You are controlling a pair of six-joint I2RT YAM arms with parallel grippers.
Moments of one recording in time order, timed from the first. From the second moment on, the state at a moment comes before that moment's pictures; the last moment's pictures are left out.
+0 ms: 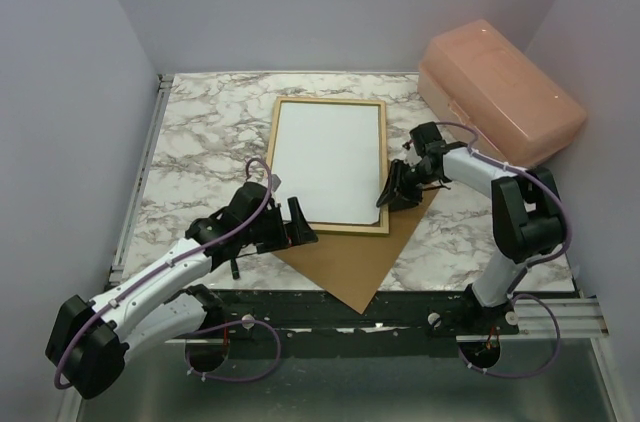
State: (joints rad) left arm -0.67 0.91 0.55 -0.39 0.25 -0.86; right arm 0.29 1.72 1.04 -0.59 -0.42 0.51
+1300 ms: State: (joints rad) left arm -0.71 1.07 0.57 -0.52 -0.01 -0.90; right arm 0.53 1.78 1.23 -0.41 -0.48 0.71
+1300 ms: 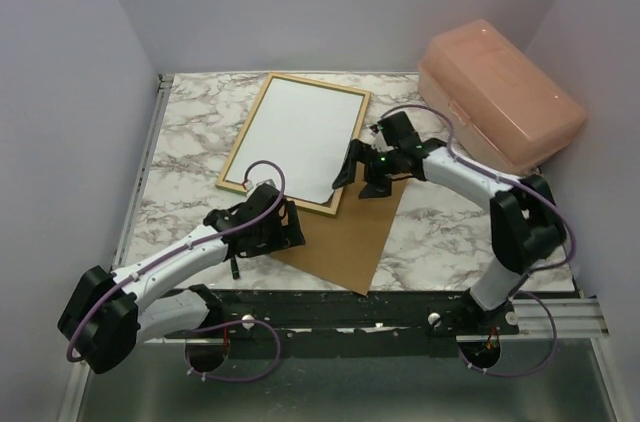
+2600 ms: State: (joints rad) left arm -0.57 1.50 0.81 -0.64 -0.12 -0.70; right arm 0.42 2.21 1.61 -0.33 -0.57 0.75
